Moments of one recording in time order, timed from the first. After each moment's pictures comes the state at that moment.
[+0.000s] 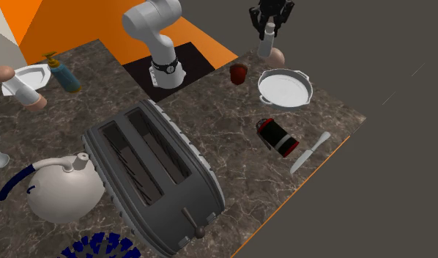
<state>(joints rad) 0.27 -0.39 0.32 -2.23 0.09 1.94 0.78</state>
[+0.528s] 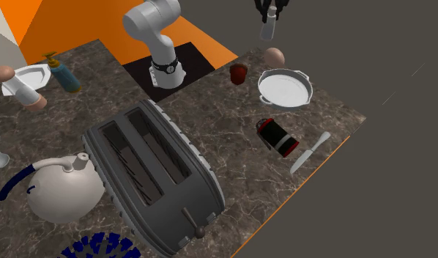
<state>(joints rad) 0.35 -0.43 0.45 -2.23 0.14 1.92 0.96</state>
